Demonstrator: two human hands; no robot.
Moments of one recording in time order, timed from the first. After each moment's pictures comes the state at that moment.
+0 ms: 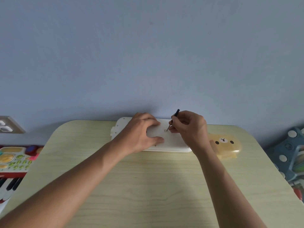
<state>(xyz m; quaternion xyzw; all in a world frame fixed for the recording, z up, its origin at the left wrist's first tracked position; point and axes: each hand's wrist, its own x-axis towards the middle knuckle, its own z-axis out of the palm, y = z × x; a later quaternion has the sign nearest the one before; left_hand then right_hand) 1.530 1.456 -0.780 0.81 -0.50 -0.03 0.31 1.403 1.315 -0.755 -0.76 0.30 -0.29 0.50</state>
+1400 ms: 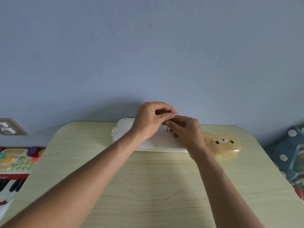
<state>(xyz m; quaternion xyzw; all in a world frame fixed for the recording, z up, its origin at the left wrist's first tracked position) 1.520 1.415 -0.747 0.66 -0.41 -0.15 0.61 1.403 1.322 -0.761 -0.73 0.25 -0.24 0.58</state>
